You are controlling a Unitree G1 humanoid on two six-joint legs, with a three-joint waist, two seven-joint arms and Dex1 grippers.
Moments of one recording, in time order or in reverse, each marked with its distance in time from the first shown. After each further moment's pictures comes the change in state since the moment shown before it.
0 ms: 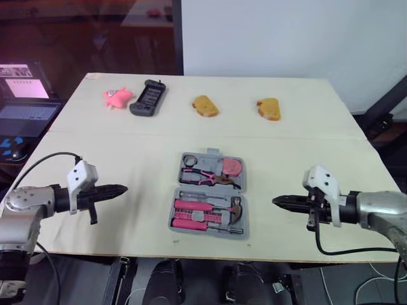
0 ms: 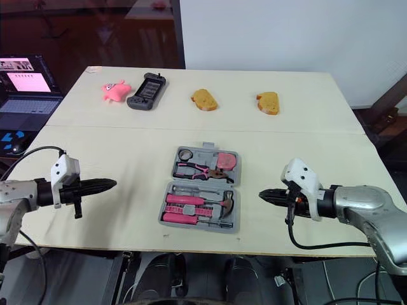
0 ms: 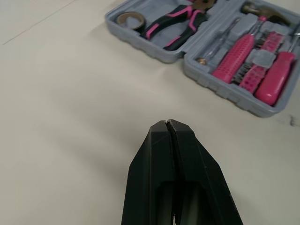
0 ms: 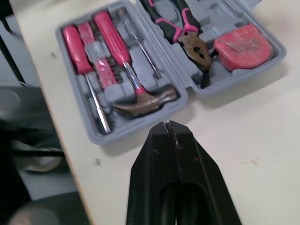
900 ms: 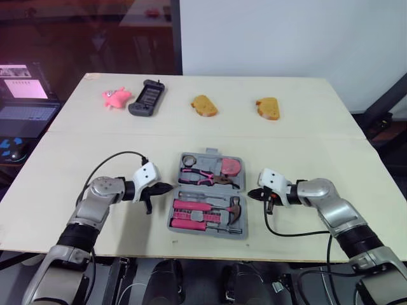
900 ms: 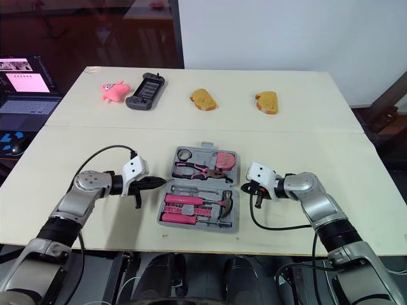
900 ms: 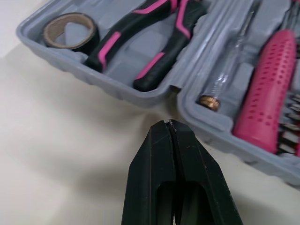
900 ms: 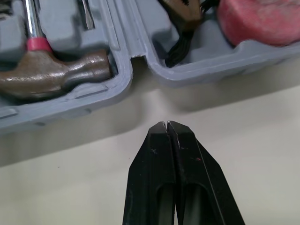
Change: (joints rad) left arm -0.286 -0.289 -0.333 0.214 0.294 -0.065 0.211; right arm -0.452 0.300 0.430 0.712 -0.482 -0.450 0.073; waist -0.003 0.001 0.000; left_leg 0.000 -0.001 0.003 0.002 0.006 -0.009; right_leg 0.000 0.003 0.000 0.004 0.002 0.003
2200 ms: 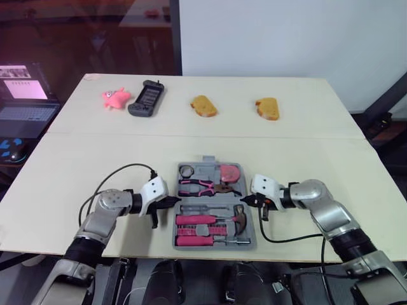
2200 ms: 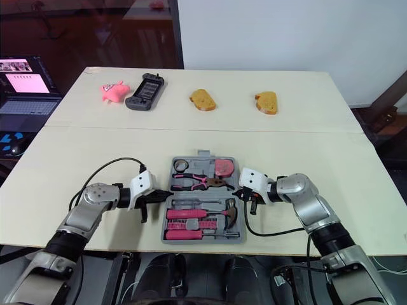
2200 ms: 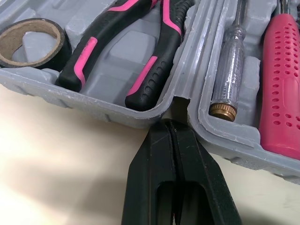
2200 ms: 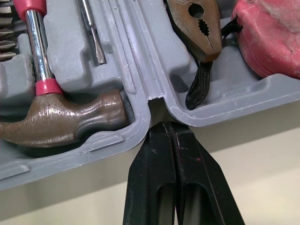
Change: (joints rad) left arm 0.134 -0.068 -0.026 -0.134 0.048 0.008 -0.011; right arm 0.067 0.038 -0.011 -0.168 -0.078 0.113 0.091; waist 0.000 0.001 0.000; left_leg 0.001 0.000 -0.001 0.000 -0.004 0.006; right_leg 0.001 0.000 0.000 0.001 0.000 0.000
